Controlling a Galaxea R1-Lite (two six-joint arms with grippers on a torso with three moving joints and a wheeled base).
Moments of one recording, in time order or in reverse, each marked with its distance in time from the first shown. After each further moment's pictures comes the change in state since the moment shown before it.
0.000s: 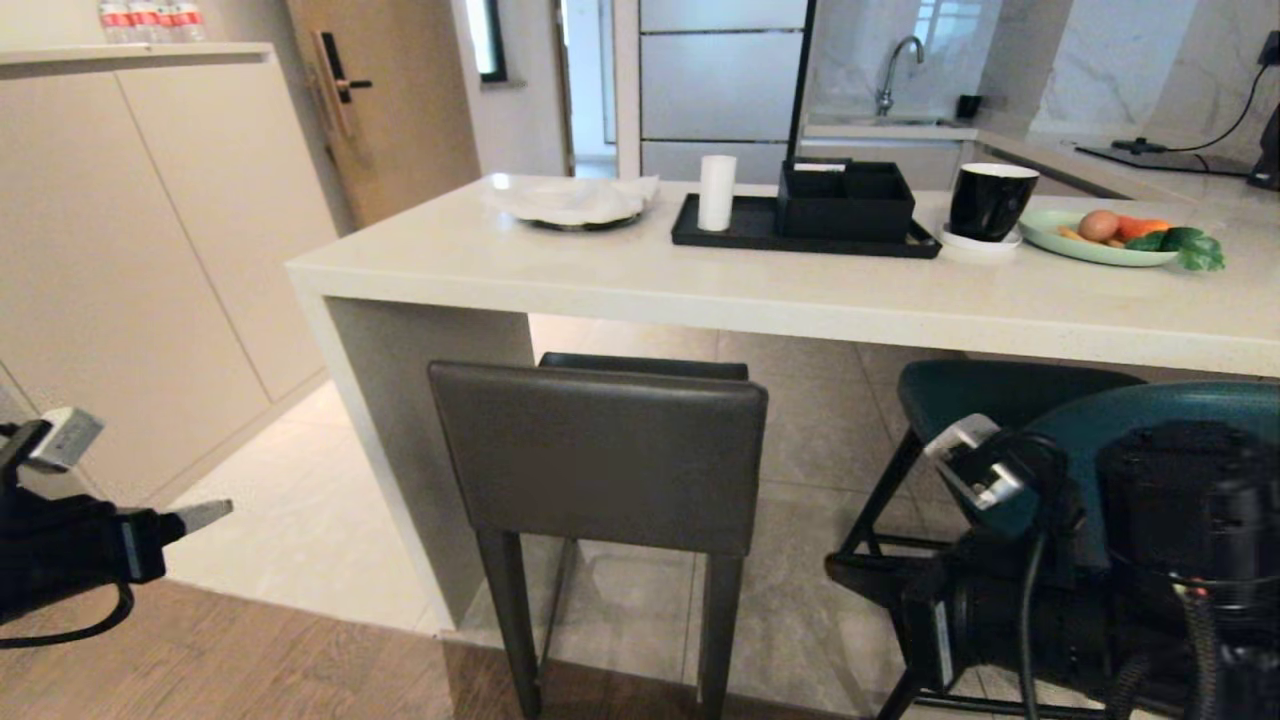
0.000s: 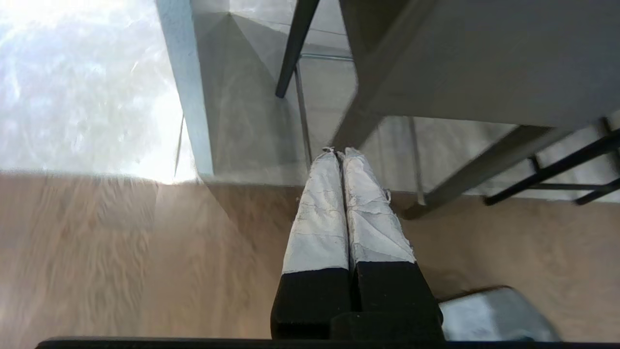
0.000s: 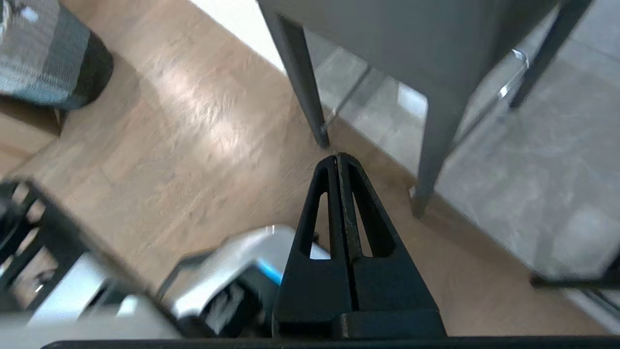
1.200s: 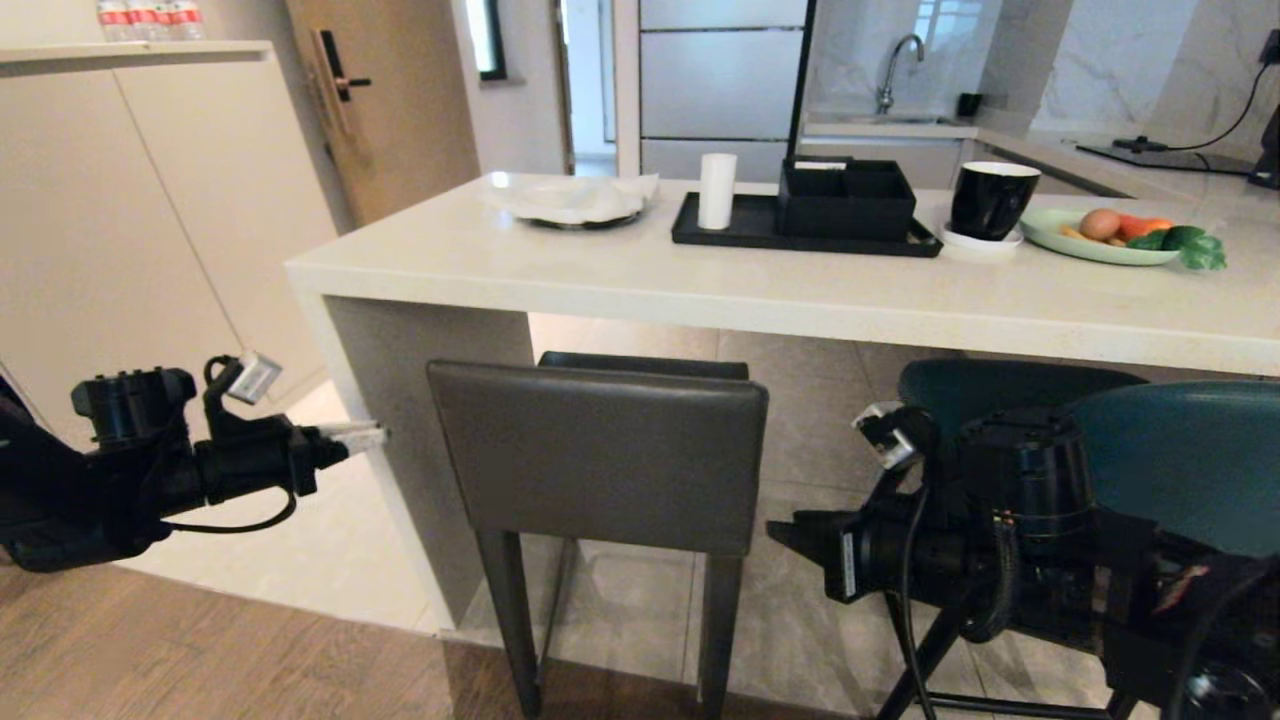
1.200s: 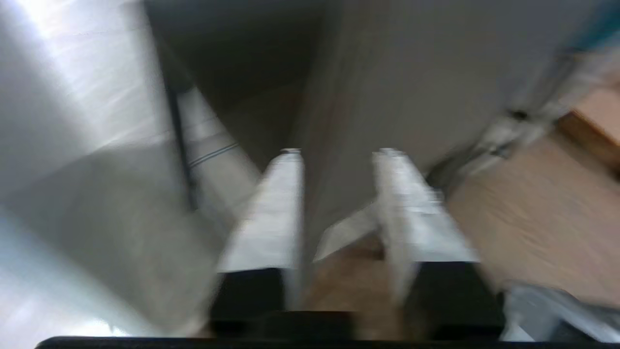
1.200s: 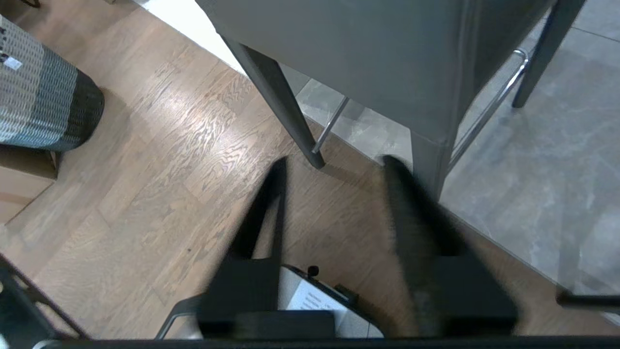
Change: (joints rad) left arm -0.225 0.435 -0.378 -0.275 -0.292 -0.003; right arm -0.117 0.279 -0.060 -0.222 0.059 0.042
